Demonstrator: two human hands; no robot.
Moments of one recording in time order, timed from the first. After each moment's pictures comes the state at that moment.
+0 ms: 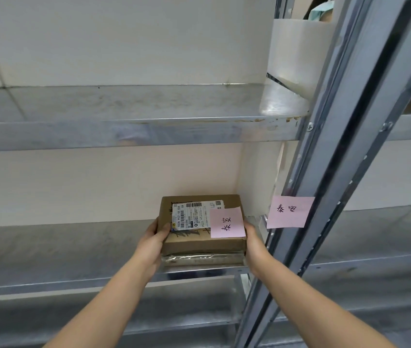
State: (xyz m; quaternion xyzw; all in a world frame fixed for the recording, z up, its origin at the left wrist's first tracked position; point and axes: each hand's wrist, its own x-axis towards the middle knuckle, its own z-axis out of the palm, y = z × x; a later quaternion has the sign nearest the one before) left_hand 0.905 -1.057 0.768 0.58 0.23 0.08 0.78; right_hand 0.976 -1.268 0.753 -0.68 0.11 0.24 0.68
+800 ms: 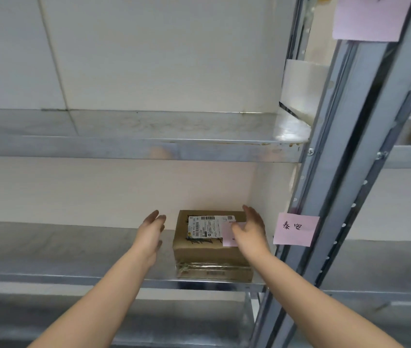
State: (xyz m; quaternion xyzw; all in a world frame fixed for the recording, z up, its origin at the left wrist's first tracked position) left_hand 0.886 -1.037 0.820 0.59 0.29 0.16 0.74; right_hand 0.968 -1.246 0.824 -0.88 -0.11 0.01 0.47
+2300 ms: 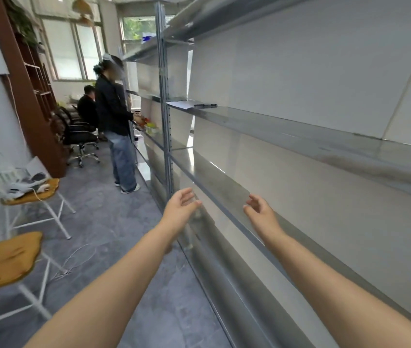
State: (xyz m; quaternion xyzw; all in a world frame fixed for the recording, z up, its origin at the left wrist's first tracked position) left_hand 0.501 -0.845 0.898 0.57 0.48 0.49 0.45; right_hand 0.701 -0.866 0.879 -0.60 -0.49 0.33 0.53
